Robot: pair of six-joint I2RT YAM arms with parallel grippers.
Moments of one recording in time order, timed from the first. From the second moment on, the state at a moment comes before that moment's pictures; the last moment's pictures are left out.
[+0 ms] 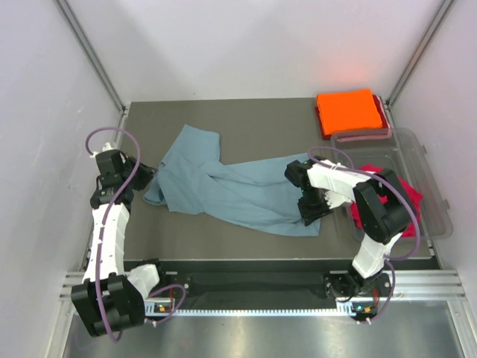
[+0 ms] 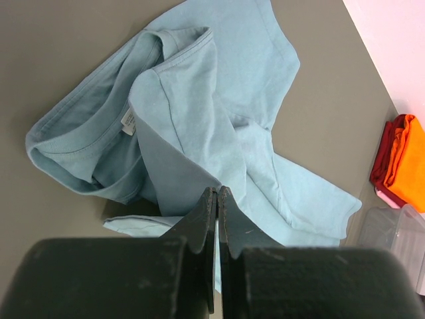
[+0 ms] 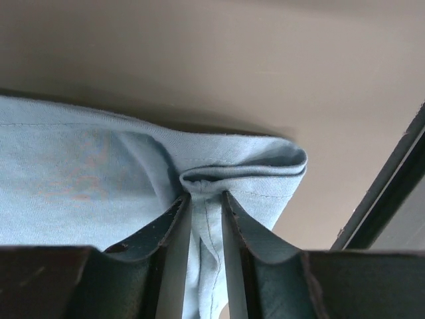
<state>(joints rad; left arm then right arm) 0.24 1.02 0.83 -0.41 0.24 -0.71 0.56 1.75 1.08 -1.15 0.19 1.94</state>
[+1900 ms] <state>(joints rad) 0.23 1.02 0.83 -0.41 0.23 -0.71 0.56 1.69 1.02 -1.09 0.25 1.97</state>
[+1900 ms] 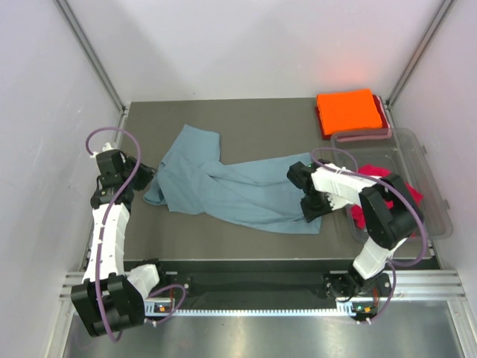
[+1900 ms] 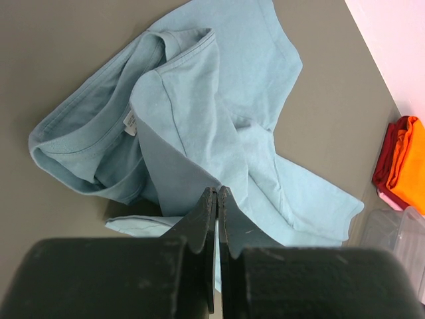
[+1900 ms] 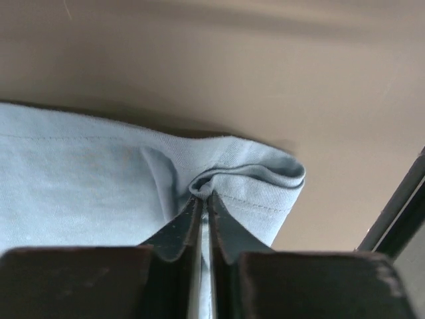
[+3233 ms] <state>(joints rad) 0.22 1.06 1.39 -0.72 0.25 -0.69 0.56 0.92 1.24 -0.97 0.48 1.05</state>
